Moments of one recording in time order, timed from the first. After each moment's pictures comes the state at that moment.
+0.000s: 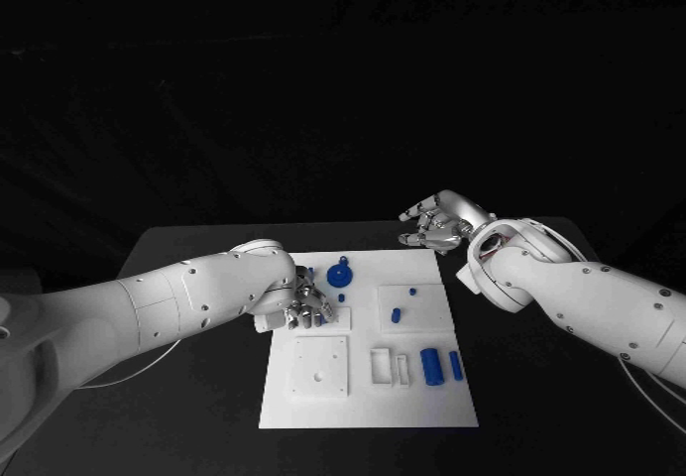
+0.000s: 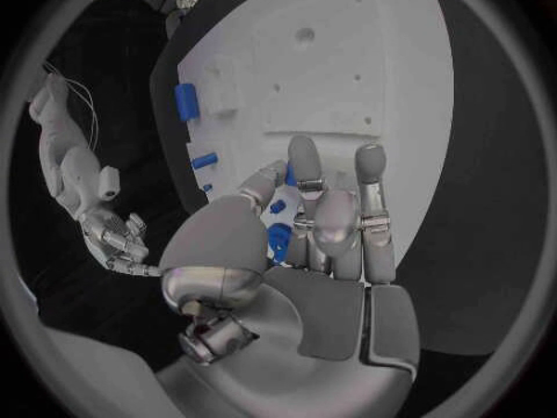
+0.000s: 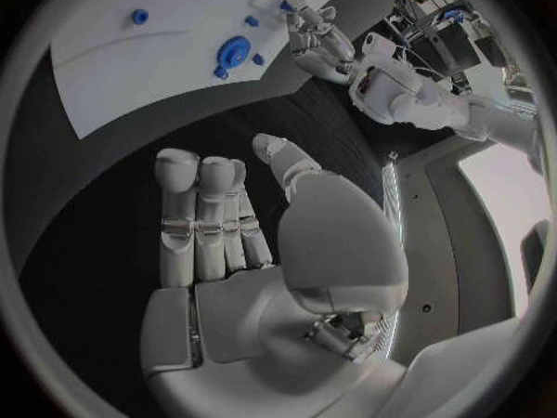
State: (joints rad) left arm 1.33 -0.43 -0.24 1.06 -0.83 0.17 -0.55; left_hand 0.97 0.08 0.35 -0.12 0.34 1.20 0.06 0.07 1.04 1.47 -0.07 0.65 0.20 1.44 -0.12 1.32 0.83 0.04 1.23 -0.12 0.54 1.31; right arm 1.09 -0.73 0.26 1.39 -1.32 -0.36 -0.17; right_hand 1.29 -0.18 0.26 -0.07 0.52 0.99 0.12 0.06 0.06 1.08 0.02 0.89 0.81 1.37 -0.05 0.87 0.87 0.09 1.46 -0.08 0.61 1.31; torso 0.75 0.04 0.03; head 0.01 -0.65
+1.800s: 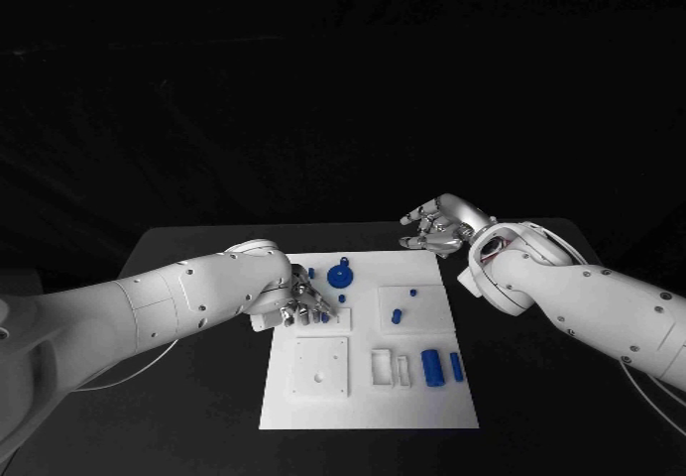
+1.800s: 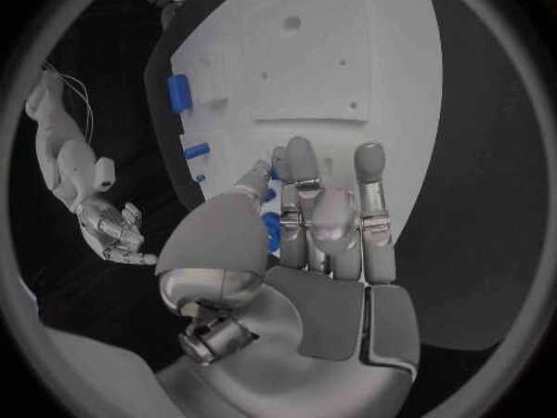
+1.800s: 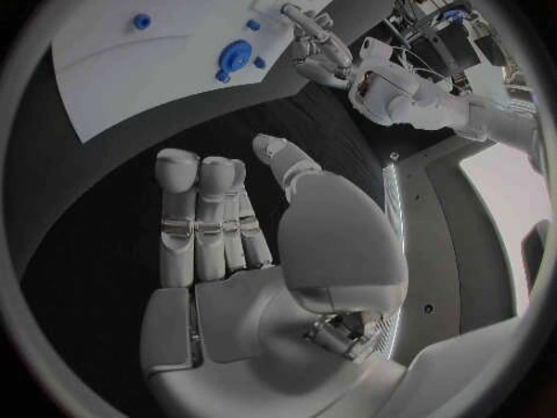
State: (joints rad) left arm 1.33 -0.43 -0.24 1.04 -0.84 0.14 -0.55; left_hand 1.00 0.00 0.19 0.05 0.05 1.42 -0.06 0.08 1.04 1.46 -0.08 0.65 0.19 1.44 -0.12 1.32 0.82 0.04 1.25 -0.13 0.52 1.31; right arm 1.08 -0.73 0.26 1.39 -1.32 -0.35 -0.17; right_hand 1.28 -0.17 0.26 -0.07 0.52 0.99 0.12 0.06 0.06 1.08 0.01 0.89 0.81 1.37 -0.05 0.87 0.87 0.09 1.46 -0.08 0.61 1.31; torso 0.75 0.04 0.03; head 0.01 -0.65
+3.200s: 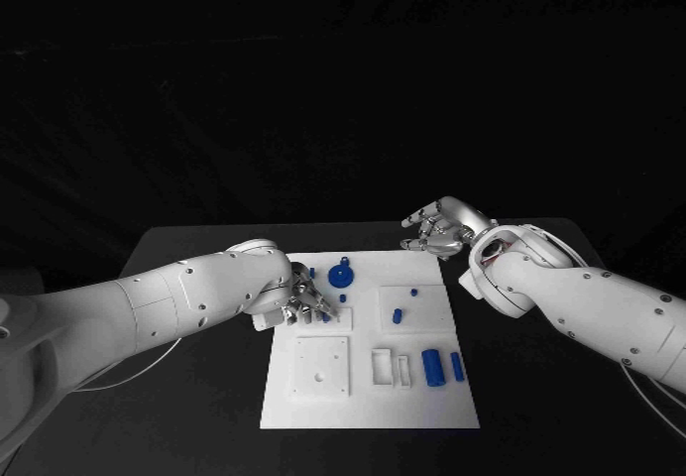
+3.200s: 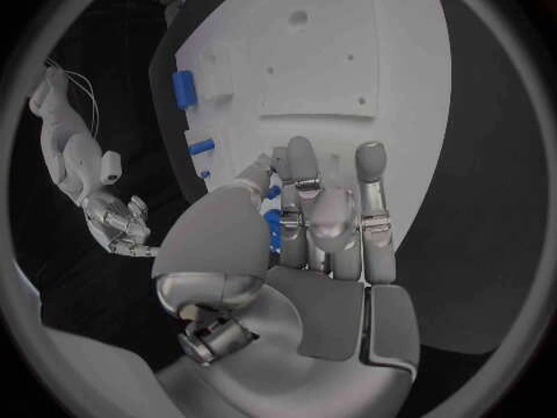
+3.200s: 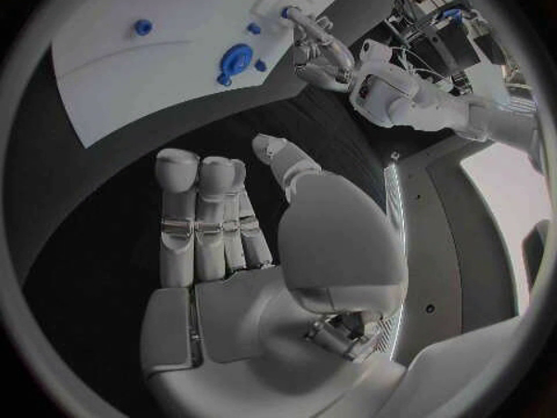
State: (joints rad) left arm 1.33 -0.44 -0.23 1.04 -0.83 0.13 -0.52; left_hand 1.06 -0.09 0.22 0.09 0.05 1.42 -0.06 0.08 1.04 1.46 -0.08 0.65 0.16 1.44 -0.13 1.30 0.83 0.02 1.25 -0.13 0.51 1.31; right arm 1.07 -0.73 0.26 1.38 -1.31 -0.35 -0.17; right_hand 1.28 -0.17 0.26 -0.07 0.52 0.99 0.12 0.06 0.06 1.08 0.01 0.89 0.81 1.37 -0.05 0.87 0.87 0.09 1.46 -0.08 0.61 1.31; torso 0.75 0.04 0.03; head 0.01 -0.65
